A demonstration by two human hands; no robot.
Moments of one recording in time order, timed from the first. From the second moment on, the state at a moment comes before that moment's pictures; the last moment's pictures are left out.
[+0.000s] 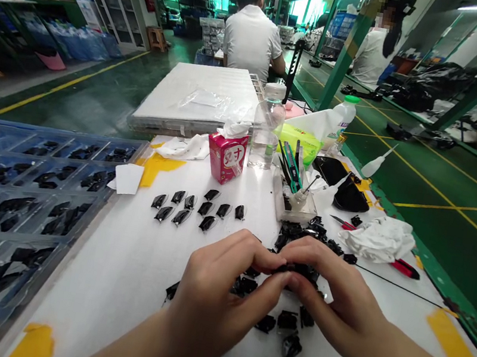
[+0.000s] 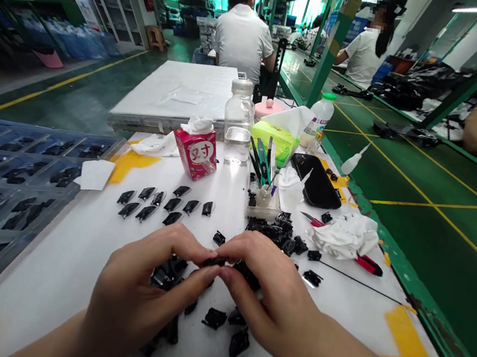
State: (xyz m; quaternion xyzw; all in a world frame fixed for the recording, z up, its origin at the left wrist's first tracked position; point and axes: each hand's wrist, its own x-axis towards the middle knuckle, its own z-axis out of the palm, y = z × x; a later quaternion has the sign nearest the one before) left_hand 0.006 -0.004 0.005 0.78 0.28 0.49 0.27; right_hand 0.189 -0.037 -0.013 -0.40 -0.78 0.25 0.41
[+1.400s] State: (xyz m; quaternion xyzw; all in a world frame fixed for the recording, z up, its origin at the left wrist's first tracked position) left_hand 0.007 -0.004 0.011 0.71 0.31 0.43 0.47; right_hand 0.198 -0.043 -0.012 -0.37 -0.78 0.21 0.46
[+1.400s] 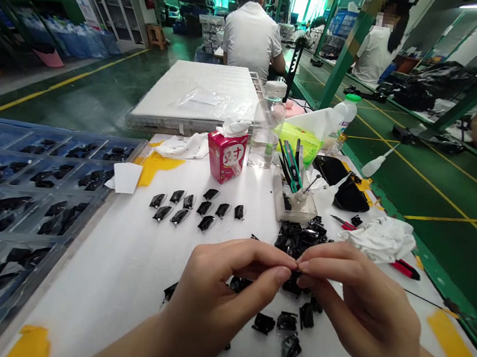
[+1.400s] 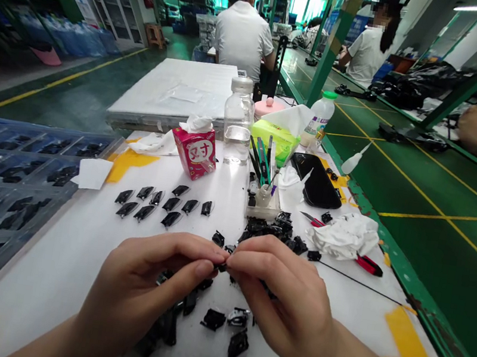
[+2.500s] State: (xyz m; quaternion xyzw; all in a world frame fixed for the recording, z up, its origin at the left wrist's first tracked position) left_hand 0.004 0.015 0.005 0.28 0.38 0.32 0.82; right_hand 0.311 -0.032 -0.025 -0.64 -0.77 0.02 0.01
